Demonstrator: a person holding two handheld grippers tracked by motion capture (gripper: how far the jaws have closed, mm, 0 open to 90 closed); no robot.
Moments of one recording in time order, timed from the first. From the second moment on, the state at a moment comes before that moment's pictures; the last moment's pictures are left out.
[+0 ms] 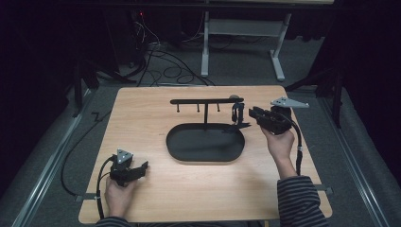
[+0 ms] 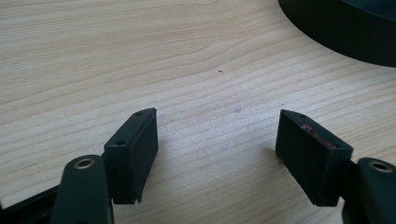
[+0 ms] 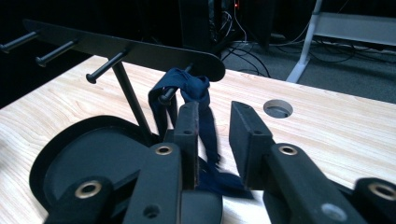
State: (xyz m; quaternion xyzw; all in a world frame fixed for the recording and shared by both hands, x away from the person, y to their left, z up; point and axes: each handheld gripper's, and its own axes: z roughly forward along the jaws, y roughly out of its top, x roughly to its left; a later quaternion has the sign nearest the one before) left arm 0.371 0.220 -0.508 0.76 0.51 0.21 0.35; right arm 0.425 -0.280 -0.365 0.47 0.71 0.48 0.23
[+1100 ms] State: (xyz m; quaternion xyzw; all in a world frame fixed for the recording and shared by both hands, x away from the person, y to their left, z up) left arm 0.371 0.219 -0.508 0.76 0.51 0.22 0.35; right arm 0.378 -0.322 -0.367 0.48 0.68 0.49 0.24
